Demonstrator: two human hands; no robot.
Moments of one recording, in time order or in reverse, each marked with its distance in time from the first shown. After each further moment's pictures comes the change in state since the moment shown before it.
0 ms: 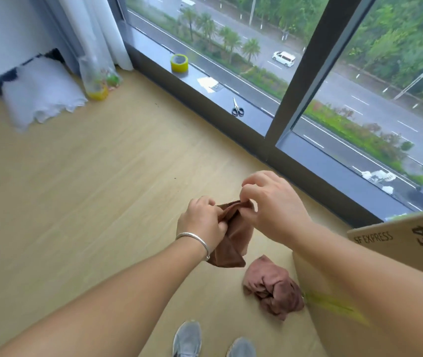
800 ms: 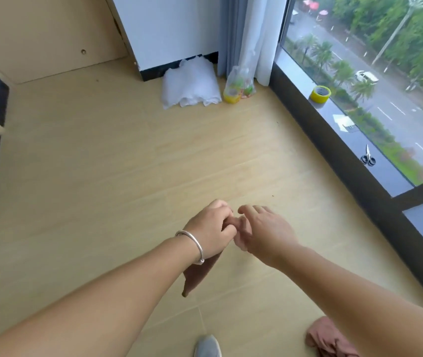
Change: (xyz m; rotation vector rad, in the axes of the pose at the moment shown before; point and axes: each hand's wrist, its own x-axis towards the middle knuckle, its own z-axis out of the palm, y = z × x) left_hand -0.138 -0.233 -0.140 -0.398 0.135 -0.202; right_hand 0.086 -0.273 0.099 0.022 -0.378 -0.250
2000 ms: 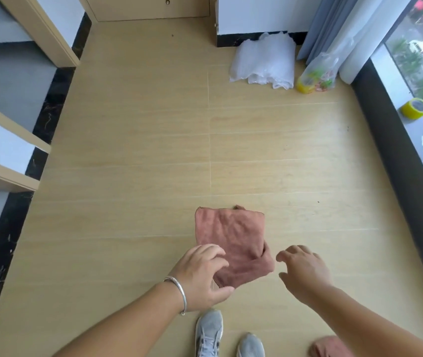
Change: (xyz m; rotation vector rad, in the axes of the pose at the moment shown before) left_hand -0.152 -0.126 0.053 0.202 0.079 -0.024; right_hand -0.023 -0.002 0.105 -0.295 -0.309 -0.077
